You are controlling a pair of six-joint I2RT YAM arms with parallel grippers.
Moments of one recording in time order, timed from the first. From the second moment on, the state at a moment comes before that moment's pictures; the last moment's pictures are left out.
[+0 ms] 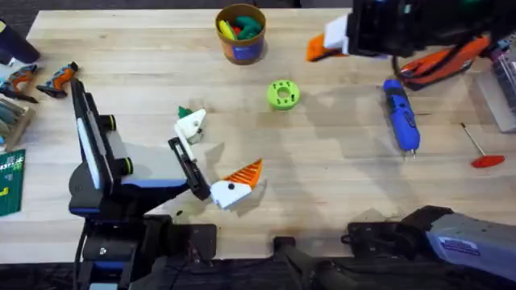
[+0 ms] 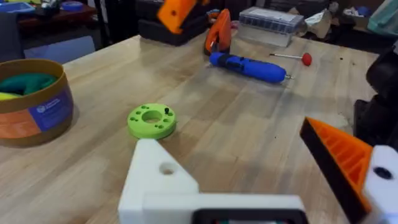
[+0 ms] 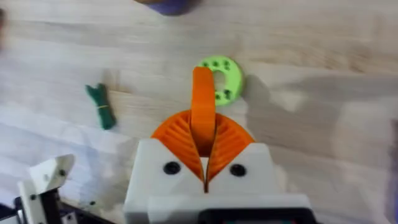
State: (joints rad) left arm -0.01 0.01 0.01 -0.10 1.03 0.02; right arm 0.43 1.33 1.37 -0.95 -0.07 0.42
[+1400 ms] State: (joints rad) left arm -0.01 0.01 0.01 -0.10 1.03 0.02; right arm 0.28 1.67 0.67 1.05 -1.42 1.32
